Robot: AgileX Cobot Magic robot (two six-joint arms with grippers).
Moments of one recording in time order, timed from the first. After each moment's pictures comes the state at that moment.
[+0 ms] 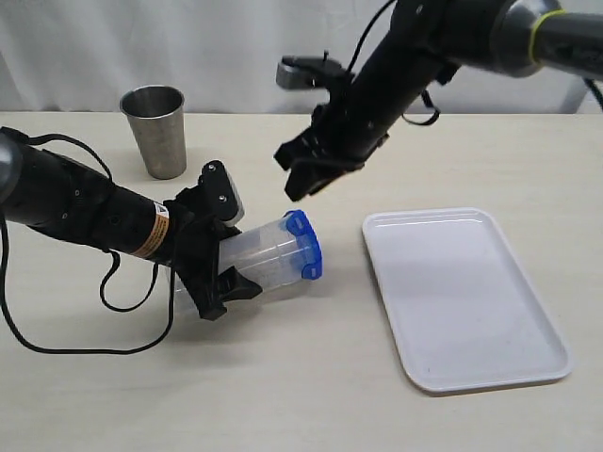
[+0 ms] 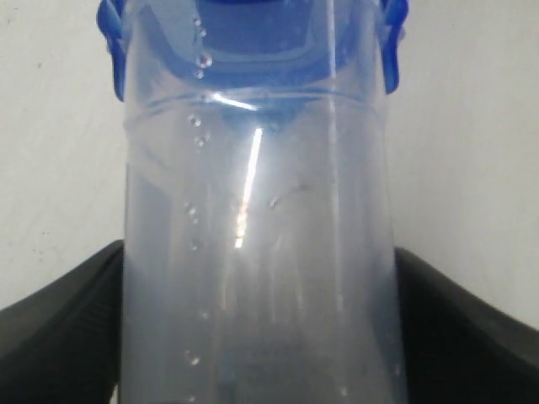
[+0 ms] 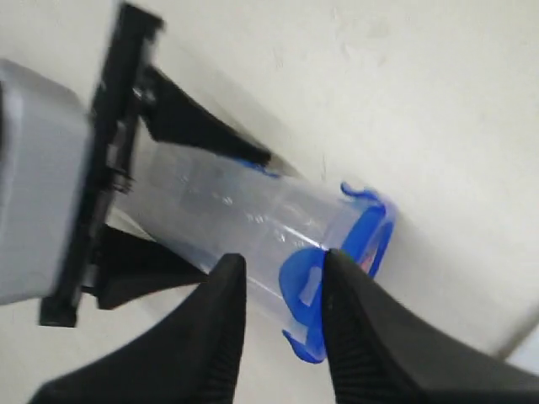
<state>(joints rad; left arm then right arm) -0.24 2.03 -0.95 1.69 -0.46 -0.93 0.39 2.07 -1.77 0.47 1.11 -0.46</state>
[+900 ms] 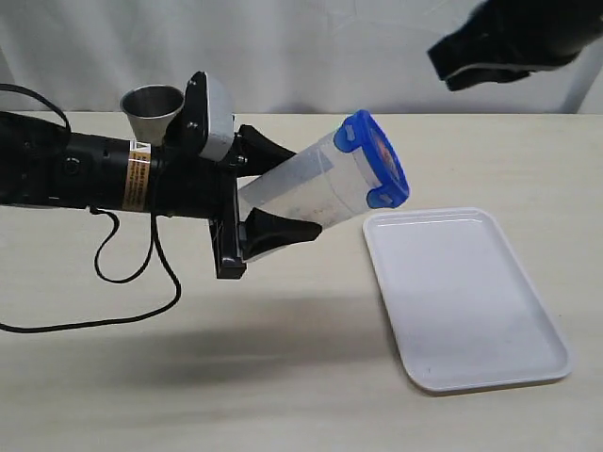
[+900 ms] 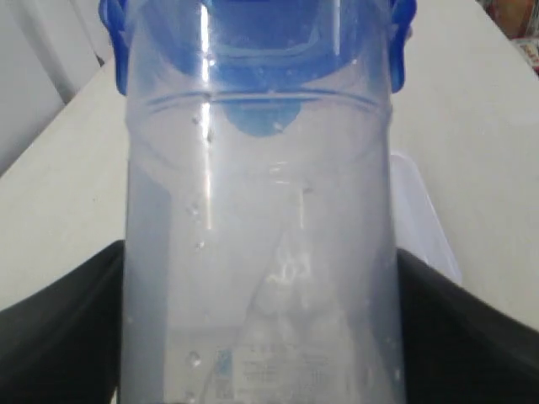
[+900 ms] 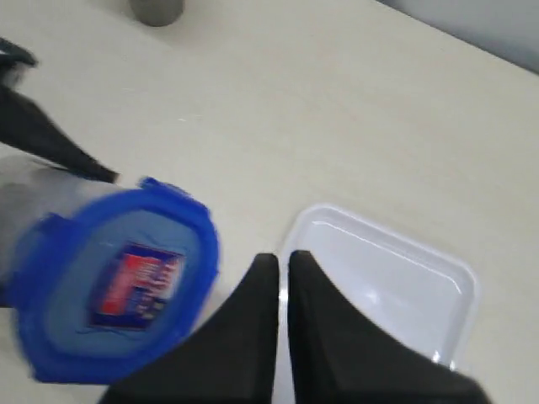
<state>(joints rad) -0.24 1.81 -0.93 1.38 -0.93 -0.61 0.32 1.39 -1.38 0.11 0.96 -0.21</state>
